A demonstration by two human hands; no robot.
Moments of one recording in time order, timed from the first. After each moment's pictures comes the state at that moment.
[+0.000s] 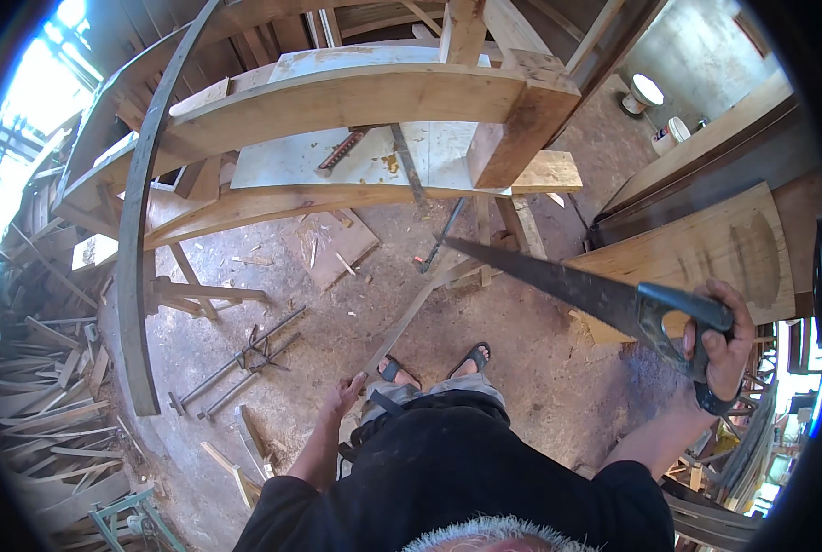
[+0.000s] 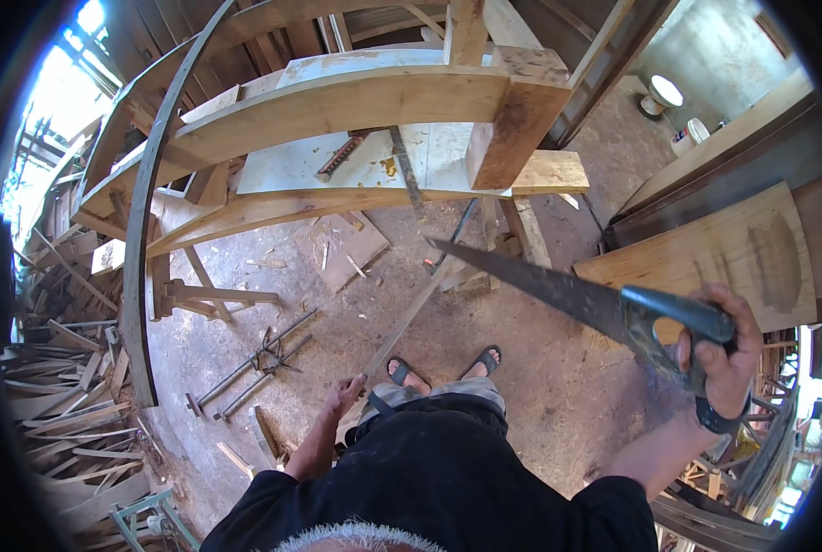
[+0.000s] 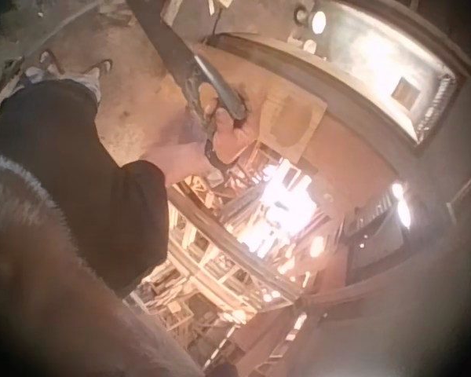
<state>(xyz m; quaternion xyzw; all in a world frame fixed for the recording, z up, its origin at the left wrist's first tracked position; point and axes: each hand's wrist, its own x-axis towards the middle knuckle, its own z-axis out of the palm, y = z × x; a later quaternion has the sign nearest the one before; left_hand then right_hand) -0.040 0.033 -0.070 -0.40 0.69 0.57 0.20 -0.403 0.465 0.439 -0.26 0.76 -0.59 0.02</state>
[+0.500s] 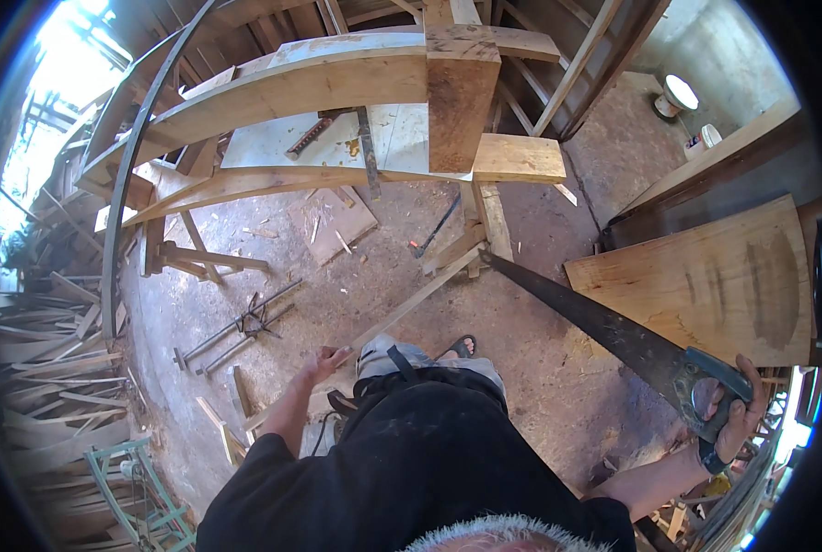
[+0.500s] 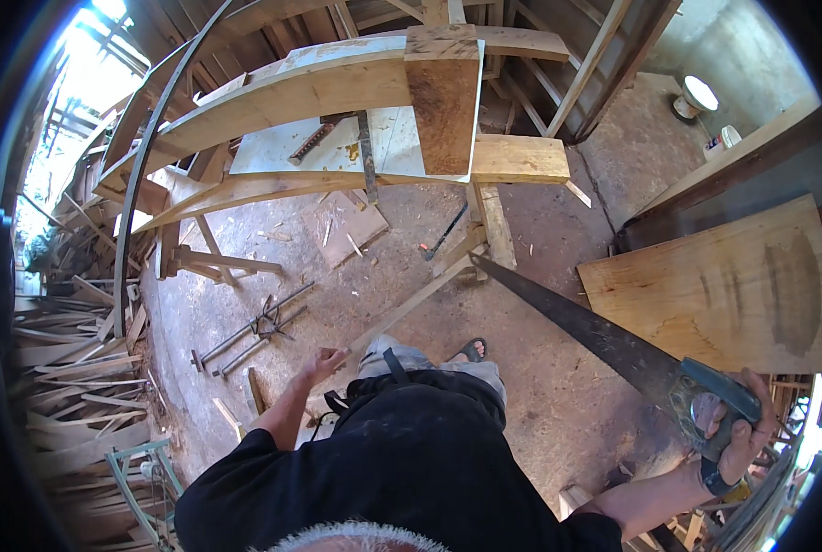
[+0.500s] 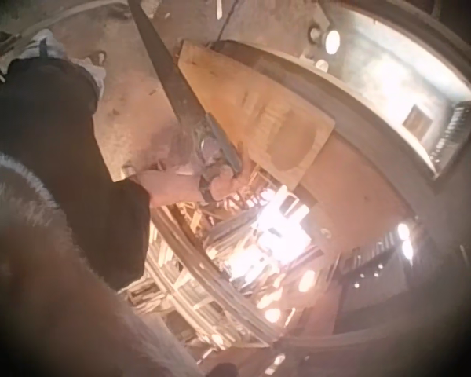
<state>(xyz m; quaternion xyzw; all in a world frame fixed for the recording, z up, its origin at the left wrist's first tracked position) -0.114 0.116 0.006 -0.38 0.74 0.51 0.22 -0.462 0.732 0.410 -0.17 0.74 -0.65 -0.01</state>
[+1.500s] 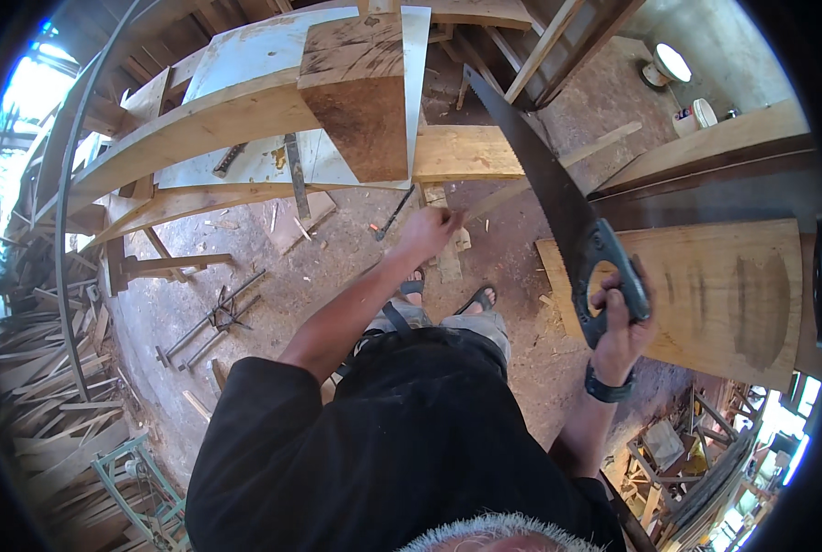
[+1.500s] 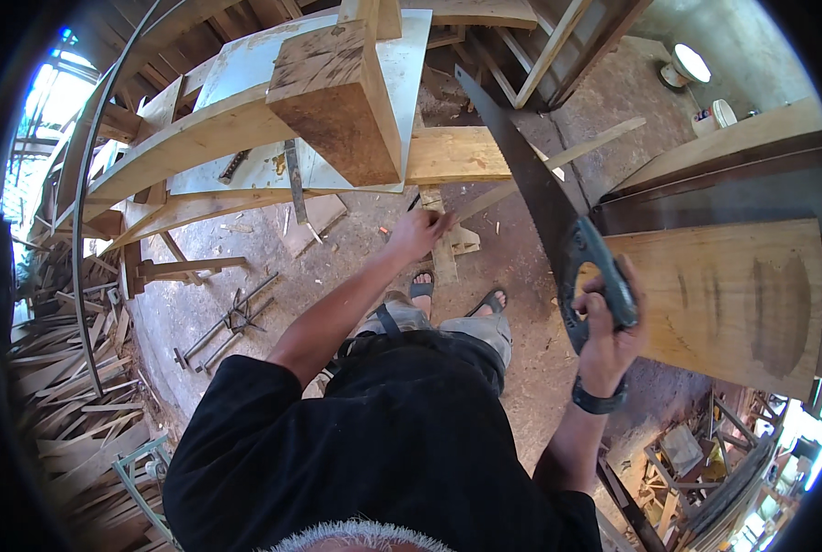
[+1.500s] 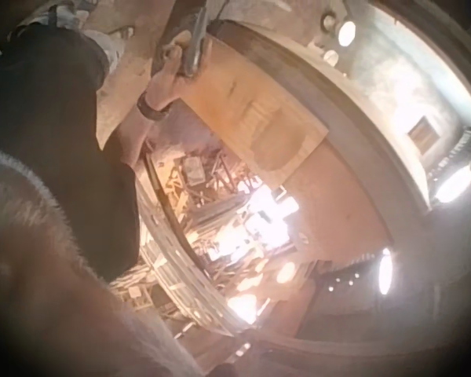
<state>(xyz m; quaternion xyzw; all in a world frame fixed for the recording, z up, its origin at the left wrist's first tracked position) -0.602 0.248 0.071 -0.17 0.87 0.44 0.11 -0.608 0.552 0.280 -0.12 0.70 -0.70 -0.02</state>
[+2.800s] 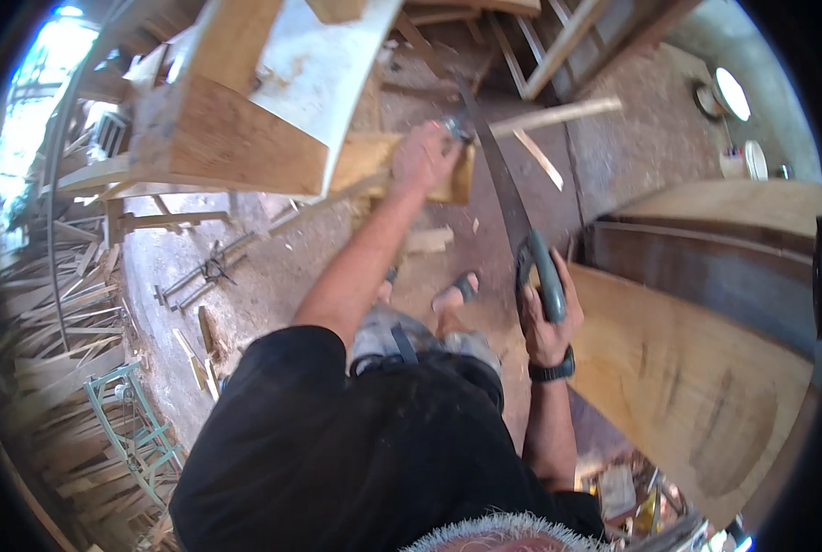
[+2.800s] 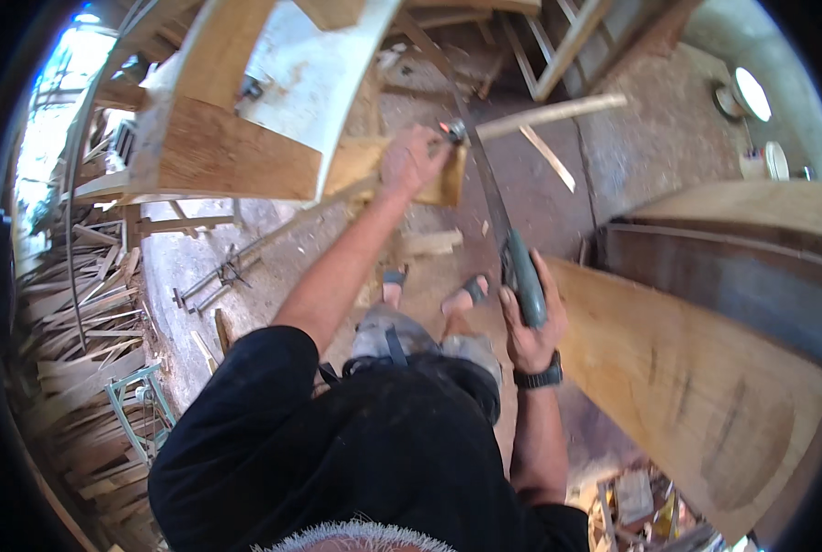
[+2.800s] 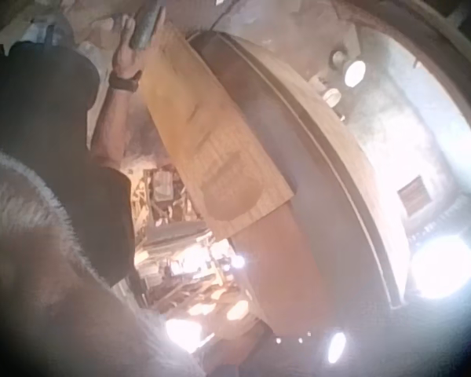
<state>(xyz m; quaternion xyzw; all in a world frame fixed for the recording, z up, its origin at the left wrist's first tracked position) -0.838 0.299 0.029 -0.25 0.93 0.25 -0.13 -0.798 0.623 0.141 -0.15 0.79 -0.58 0.14</state>
